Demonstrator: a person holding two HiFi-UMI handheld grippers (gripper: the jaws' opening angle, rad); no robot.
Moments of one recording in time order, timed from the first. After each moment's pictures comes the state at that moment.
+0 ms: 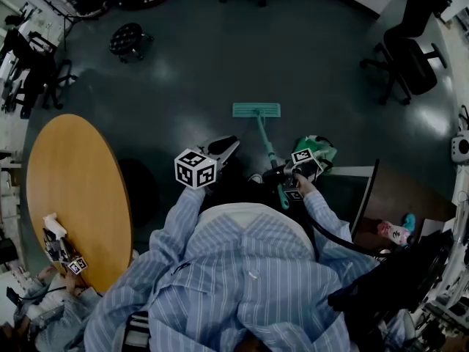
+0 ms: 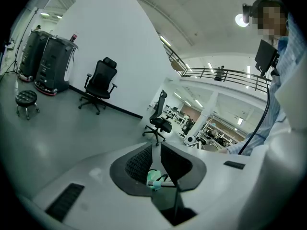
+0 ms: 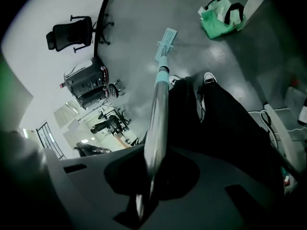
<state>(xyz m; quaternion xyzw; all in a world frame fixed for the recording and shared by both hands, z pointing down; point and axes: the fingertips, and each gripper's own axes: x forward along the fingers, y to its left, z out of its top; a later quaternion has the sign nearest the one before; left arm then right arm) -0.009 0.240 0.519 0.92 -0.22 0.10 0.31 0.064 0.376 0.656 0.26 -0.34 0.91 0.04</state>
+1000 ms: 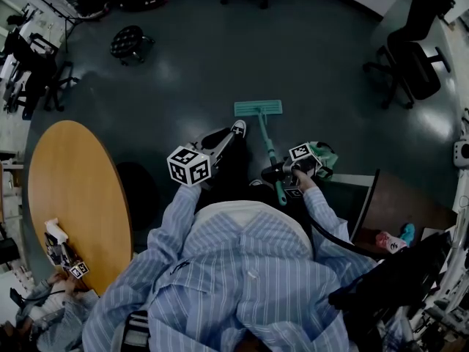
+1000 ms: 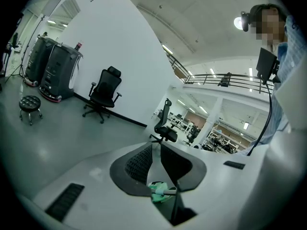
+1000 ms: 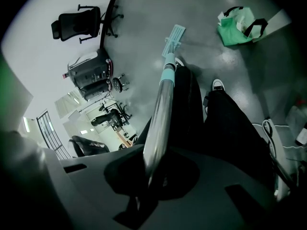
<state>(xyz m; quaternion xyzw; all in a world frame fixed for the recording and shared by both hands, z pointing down) -0.014 0.178 0.502 0.92 -0.26 0.06 0.30 0.071 0.326 0.656 0.23 -0.38 0.89 0.07</state>
